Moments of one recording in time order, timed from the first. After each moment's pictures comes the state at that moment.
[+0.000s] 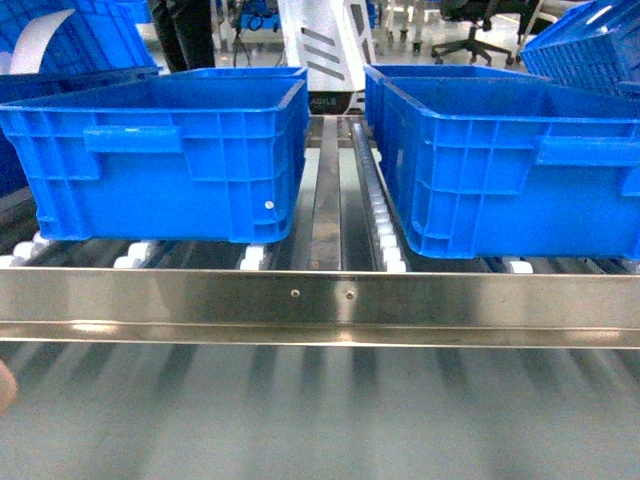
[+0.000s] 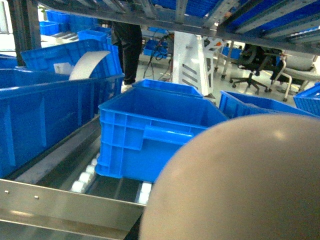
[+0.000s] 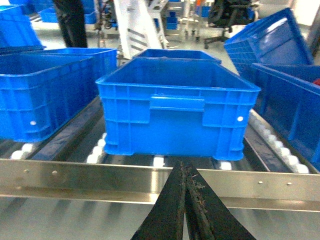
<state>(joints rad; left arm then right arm) -0.13 0.42 0.21 0.21 -0.13 -0.02 0.08 0.51 0.11 0.40 0.07 -0.01</state>
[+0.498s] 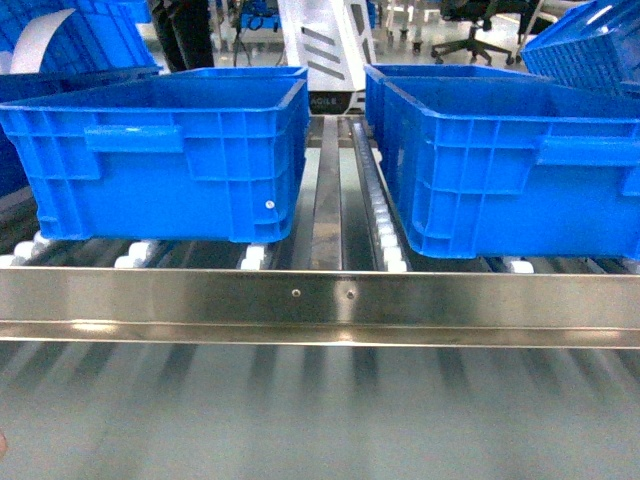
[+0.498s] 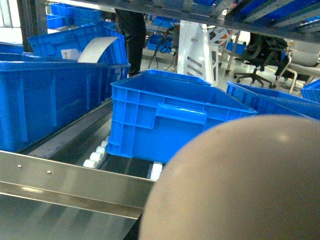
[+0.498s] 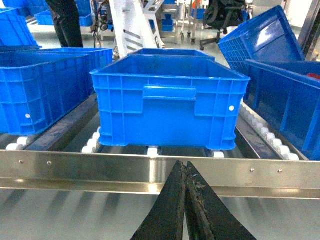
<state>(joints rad) 0.00 0.25 0.06 0.17 0.00 -0.02 0.00 0.29 0.01 0.28 0.00 0.00</state>
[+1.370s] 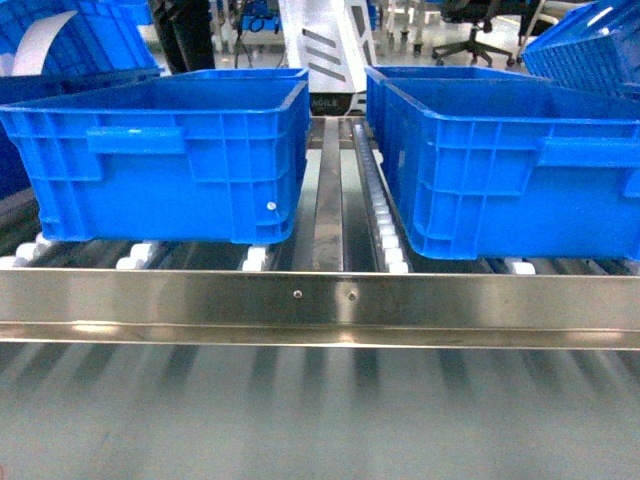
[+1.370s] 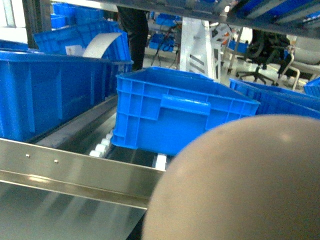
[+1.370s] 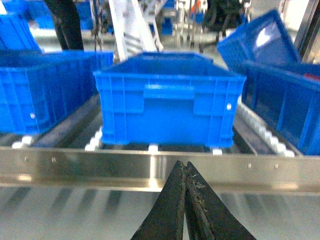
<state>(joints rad) 0.00 0.01 0.02 -0.02 -0.01 -0.02 0.00 0.04 0.01 -0.01 0.00 0.00</state>
